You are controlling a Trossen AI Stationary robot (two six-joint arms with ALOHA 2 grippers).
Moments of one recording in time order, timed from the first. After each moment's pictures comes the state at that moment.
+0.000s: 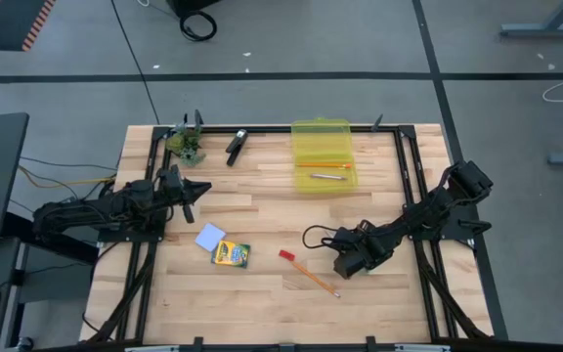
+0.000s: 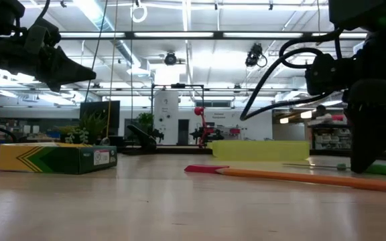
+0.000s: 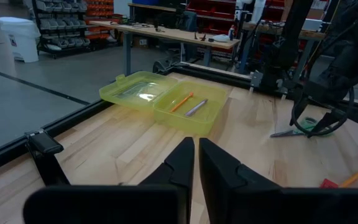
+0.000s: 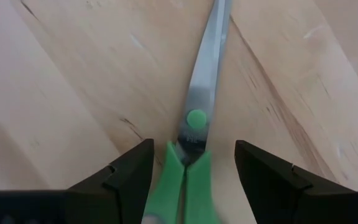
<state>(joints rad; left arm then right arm) 0.11 0.08 0.07 -0.10 -0.29 -0.15 0.51 1.67 0.85 -0.67 0.27 1.12</state>
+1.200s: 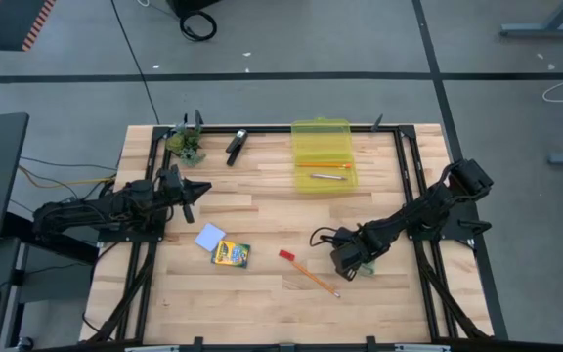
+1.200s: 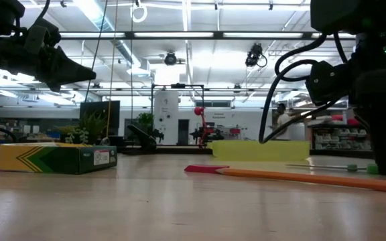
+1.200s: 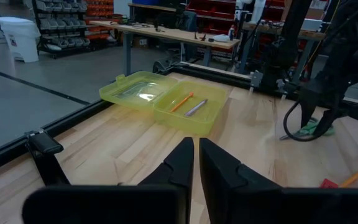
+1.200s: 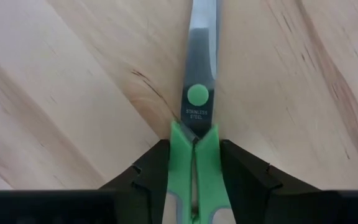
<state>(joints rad) 0.11 0.08 0.07 -0.10 -0.29 -0.15 0.45 1.67 0.86 -0.69 0.04 1.11</state>
